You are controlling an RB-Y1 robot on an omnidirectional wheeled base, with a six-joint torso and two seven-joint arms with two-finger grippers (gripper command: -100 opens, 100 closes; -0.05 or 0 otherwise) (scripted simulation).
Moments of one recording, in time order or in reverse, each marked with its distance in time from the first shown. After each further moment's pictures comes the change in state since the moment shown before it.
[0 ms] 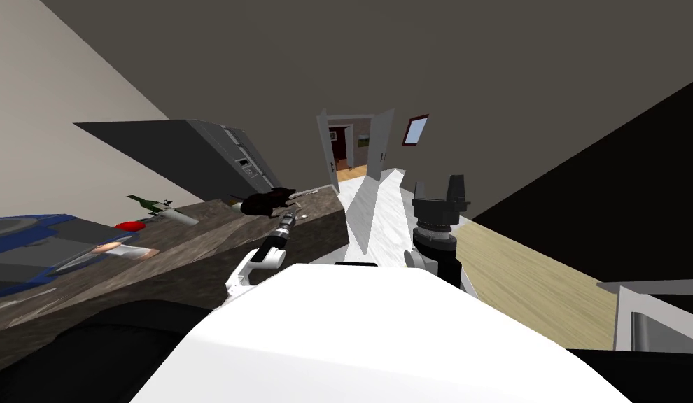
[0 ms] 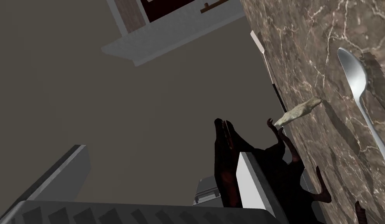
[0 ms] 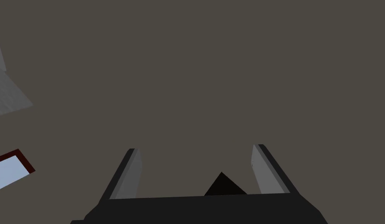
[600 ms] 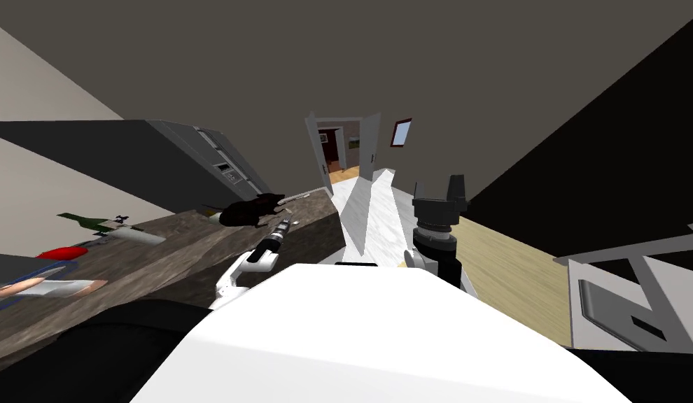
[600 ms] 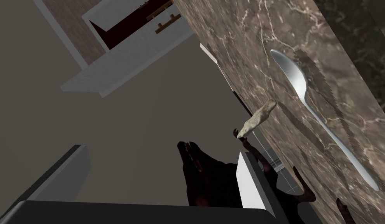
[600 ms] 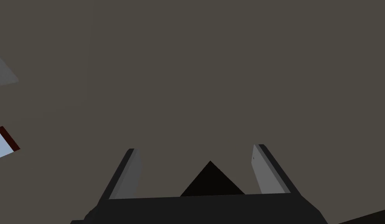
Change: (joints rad) left arm 0.020 0.102 0.026 0.137 -0.028 0.087 -0.007; right arm 0.000 0.000 0.000 0.000 0.000 0.000 0.000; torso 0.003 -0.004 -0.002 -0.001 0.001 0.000
